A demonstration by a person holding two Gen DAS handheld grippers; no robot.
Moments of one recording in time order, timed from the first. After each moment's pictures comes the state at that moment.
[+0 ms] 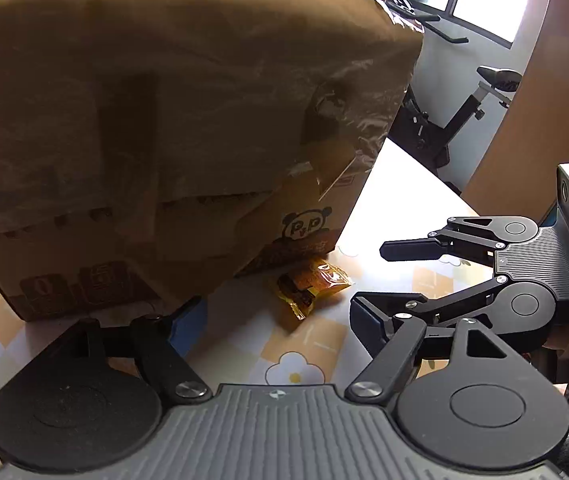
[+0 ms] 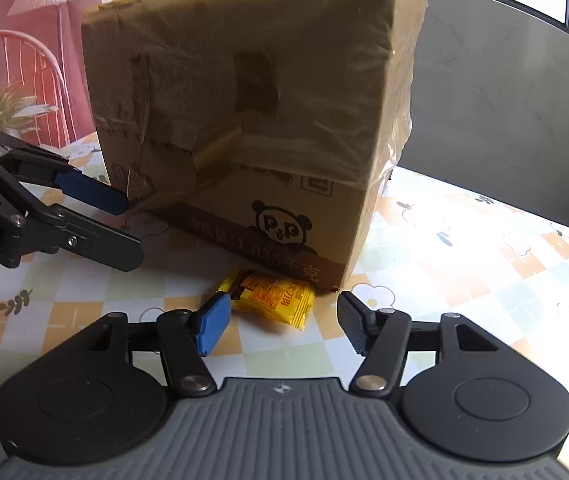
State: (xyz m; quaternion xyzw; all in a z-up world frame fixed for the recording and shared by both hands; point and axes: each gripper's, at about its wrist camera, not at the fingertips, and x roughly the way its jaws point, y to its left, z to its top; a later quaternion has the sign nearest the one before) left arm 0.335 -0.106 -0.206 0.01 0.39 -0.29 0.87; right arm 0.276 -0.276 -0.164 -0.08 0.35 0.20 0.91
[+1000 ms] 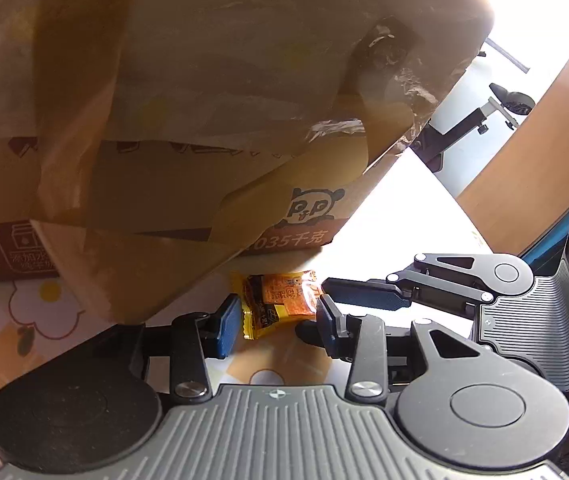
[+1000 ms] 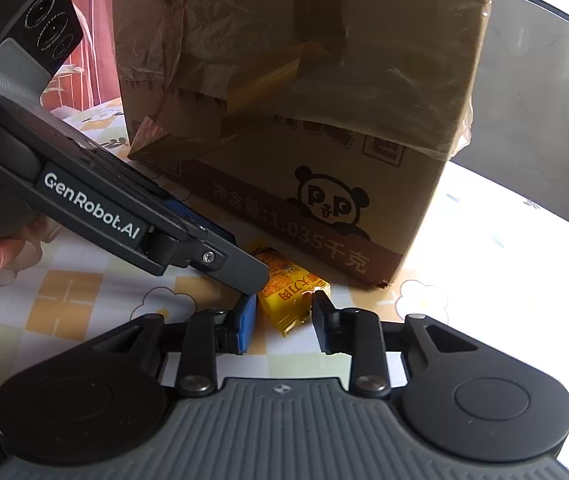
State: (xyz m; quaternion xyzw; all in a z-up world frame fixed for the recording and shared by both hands) left arm 0.369 -0.106 -0.251 -0.07 0.44 -0.29 0.85; right arm 0.285 -0.255 -0.187 -0.11 0.35 0.25 0.90
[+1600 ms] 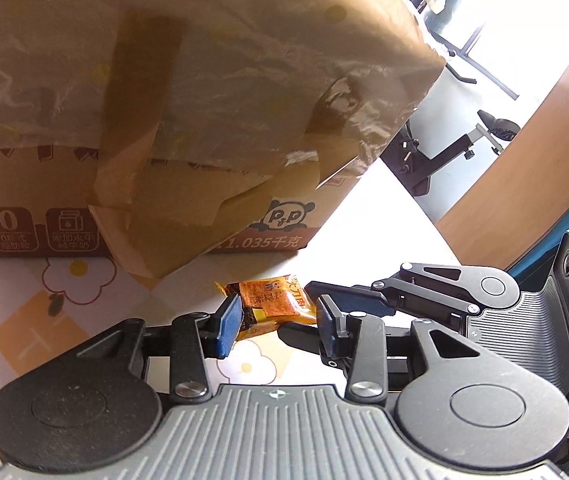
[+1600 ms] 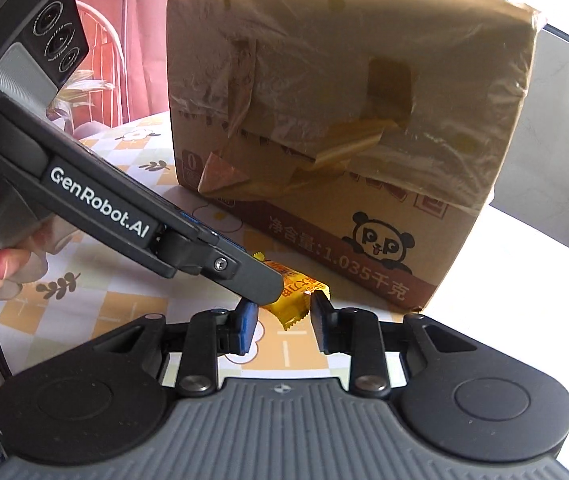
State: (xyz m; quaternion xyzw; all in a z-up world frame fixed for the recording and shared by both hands) left arm 0.336 -0.088 -0.214 -0.10 0.41 -0.30 0.86; right arm 0.262 -0.223 -0.162 -0.12 0.32 0.26 0.90
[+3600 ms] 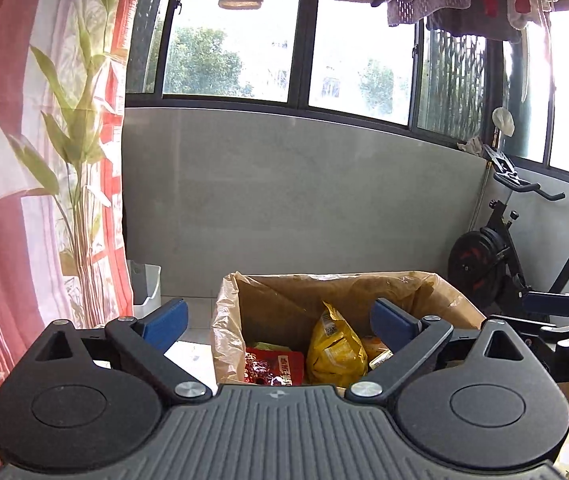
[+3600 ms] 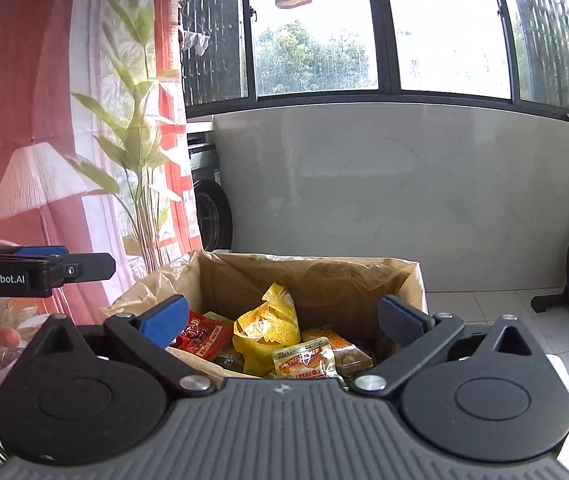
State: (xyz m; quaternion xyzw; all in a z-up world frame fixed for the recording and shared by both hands) left arm 0.297 -0.001 0.018 -0.02 0.17 -0.08 0.98; right arm 0.307 -0.219 0.034 0.02 0.19 0.14 0.97
